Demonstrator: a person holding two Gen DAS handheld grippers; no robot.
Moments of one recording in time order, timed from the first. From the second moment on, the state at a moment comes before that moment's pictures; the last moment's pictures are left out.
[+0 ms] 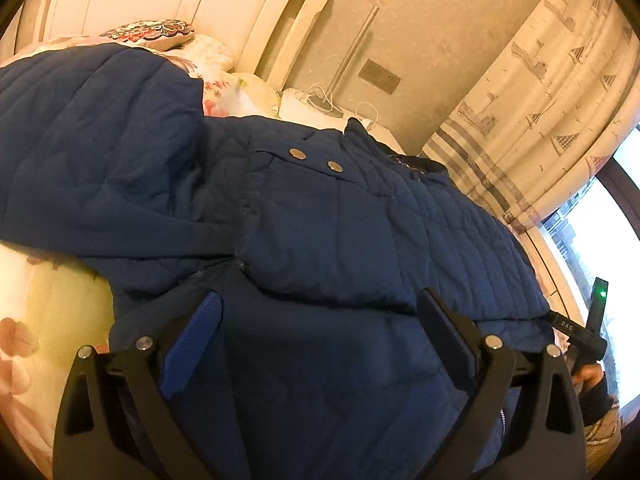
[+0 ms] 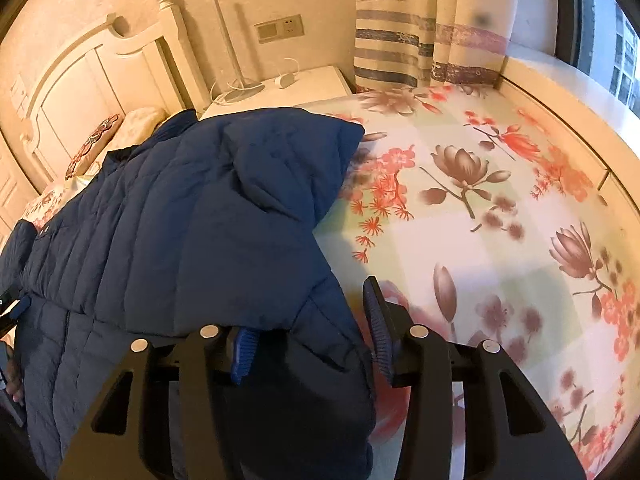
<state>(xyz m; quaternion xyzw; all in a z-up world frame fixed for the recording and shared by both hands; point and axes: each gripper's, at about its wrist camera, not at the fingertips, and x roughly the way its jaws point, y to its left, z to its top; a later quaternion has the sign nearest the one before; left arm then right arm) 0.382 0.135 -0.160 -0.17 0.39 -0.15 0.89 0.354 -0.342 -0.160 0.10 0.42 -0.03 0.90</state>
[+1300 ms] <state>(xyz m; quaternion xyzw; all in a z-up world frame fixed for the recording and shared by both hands) 0.383 0.138 -0.166 -0.18 0.40 -0.15 0.89 0.469 -0.290 -0.118 0.04 0.43 -0.01 0.90</state>
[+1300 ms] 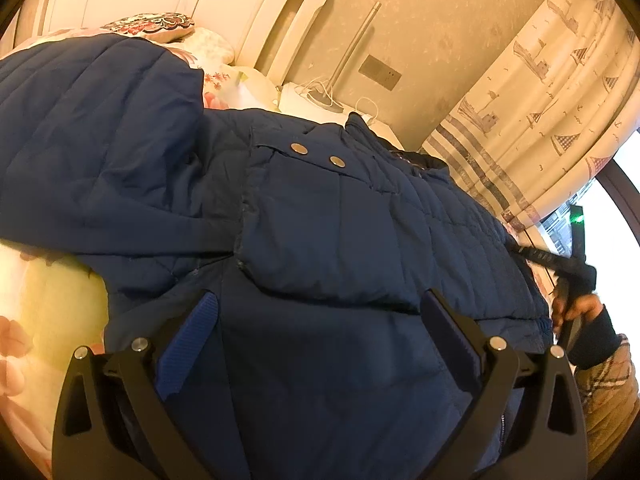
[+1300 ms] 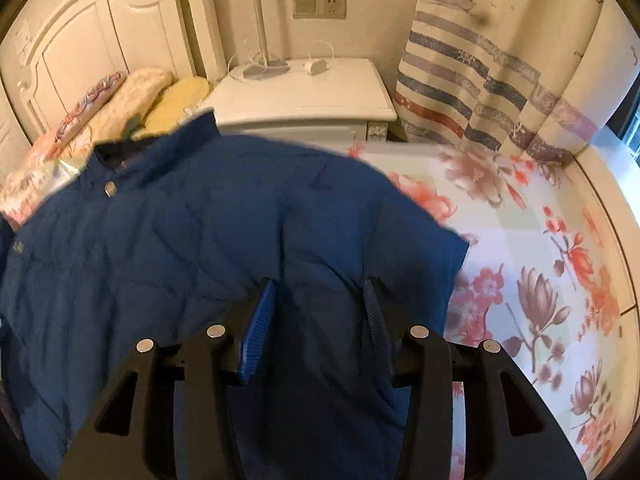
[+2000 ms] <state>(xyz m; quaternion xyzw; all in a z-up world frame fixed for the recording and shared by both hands) 0.378 0.148 -0.165 -0.21 0.38 -0.16 0.89 0.385 -0.189 -0.148 -0.12 0.43 0.10 0.89</state>
